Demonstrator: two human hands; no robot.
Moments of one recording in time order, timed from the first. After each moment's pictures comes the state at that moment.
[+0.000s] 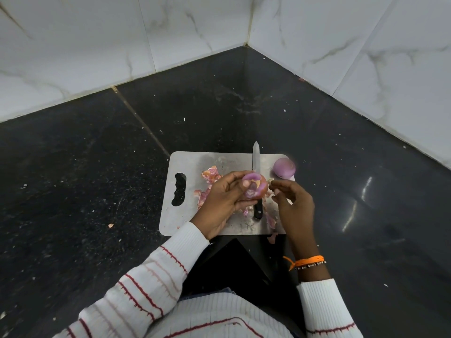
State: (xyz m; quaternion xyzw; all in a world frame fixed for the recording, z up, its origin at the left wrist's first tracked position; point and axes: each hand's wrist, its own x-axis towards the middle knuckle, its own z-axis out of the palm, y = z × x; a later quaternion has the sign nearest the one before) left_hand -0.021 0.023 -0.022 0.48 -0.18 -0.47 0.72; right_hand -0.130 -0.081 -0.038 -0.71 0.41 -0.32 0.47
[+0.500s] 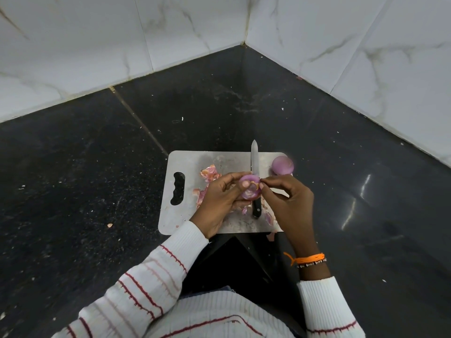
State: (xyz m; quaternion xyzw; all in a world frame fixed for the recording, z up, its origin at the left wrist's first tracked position) left_hand -0.020 0.023 -0.027 0.54 -0.19 -0.44 0.69; right_hand -0.130 -0.069 -0.018 -0.75 0.29 -0.38 0.45
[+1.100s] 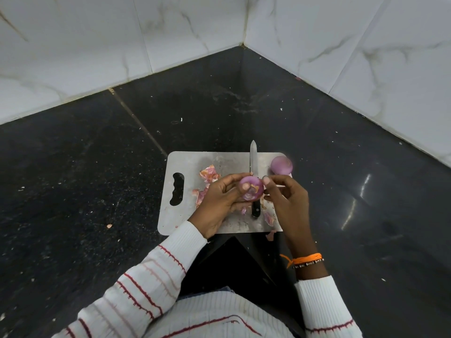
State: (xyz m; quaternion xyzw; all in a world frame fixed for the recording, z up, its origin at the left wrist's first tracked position) left_hand -0.021 0.025 -0.026 0.51 -0.17 -0.48 0.70; right_hand -0.127 -0.070 -0.025 -0.68 0.37 -0.35 0.54
